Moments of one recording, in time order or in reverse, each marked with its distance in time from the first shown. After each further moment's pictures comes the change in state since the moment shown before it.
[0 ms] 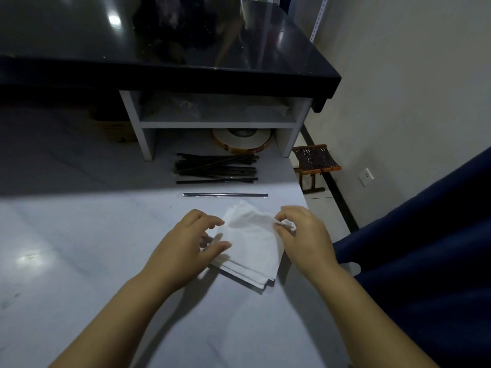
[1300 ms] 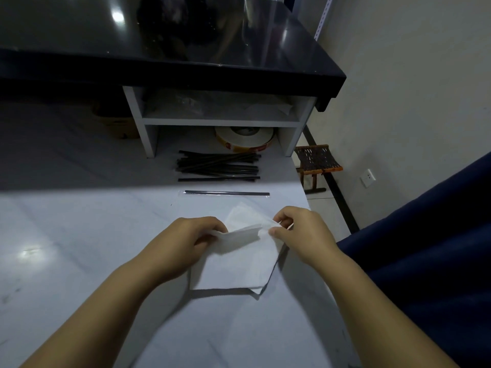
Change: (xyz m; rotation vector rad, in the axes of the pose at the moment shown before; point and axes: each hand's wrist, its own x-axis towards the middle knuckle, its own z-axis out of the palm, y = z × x) left_hand 0.004 0.002 -0.020 -0.008 -0.177 0.009; right_hand 0.019 0.002 -0.004 -0.033 -0.254 0.170
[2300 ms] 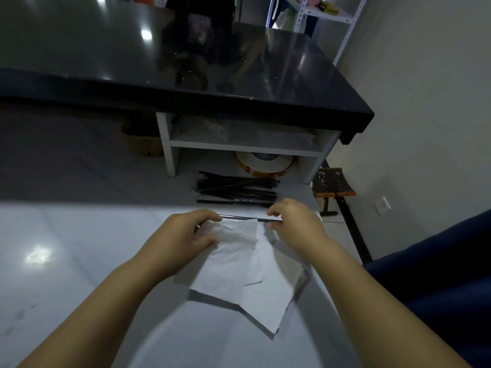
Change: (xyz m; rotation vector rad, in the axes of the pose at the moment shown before) left_hand 0.019 -0.022 -0.036 0.028 0.209 -0.103; right_hand 0.072 -0.046 0.004 -0.365 0.010 -0.294
